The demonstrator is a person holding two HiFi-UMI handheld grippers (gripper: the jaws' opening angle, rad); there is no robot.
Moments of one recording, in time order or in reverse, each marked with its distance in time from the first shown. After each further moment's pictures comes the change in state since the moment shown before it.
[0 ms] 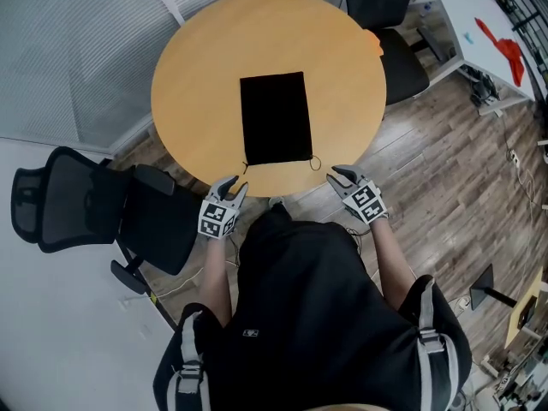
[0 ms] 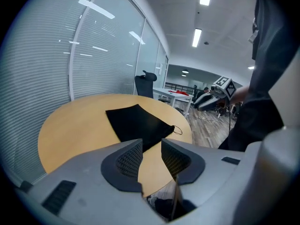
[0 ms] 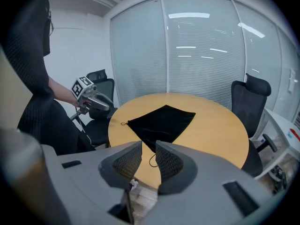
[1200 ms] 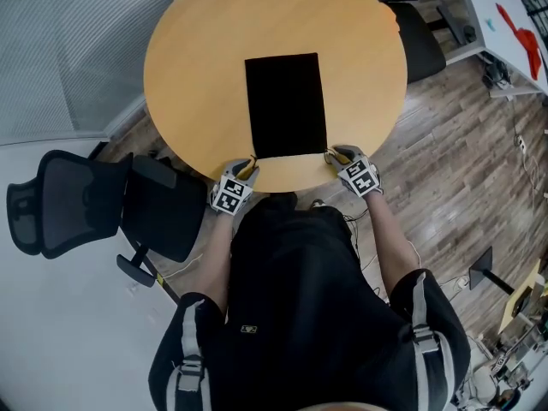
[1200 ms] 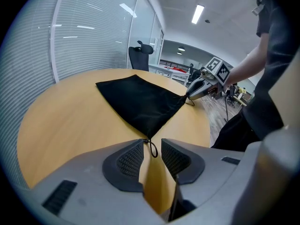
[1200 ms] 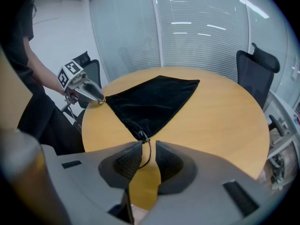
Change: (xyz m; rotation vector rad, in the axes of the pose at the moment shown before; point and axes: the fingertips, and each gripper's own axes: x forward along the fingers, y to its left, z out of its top) left arm 0.076 0.039 -0.075 0.064 0.295 -0.089; right arm 0.114 -0.034 -0.068 0.096 0.244 0.000
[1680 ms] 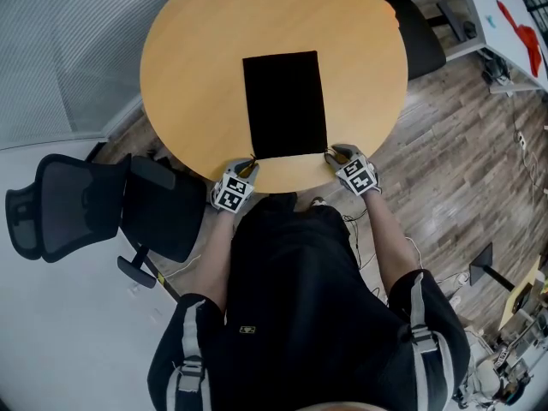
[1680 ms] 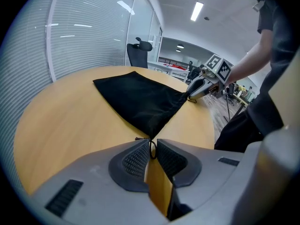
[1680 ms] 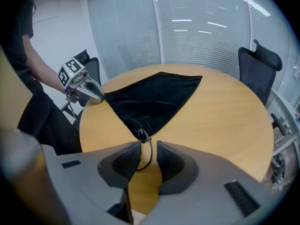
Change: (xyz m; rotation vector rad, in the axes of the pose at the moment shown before) left arm 0.012 0.001 -0.001 0.010 0.031 -0.012; right arm 0.011 0.002 -0.005 0.009 0.022 0.006
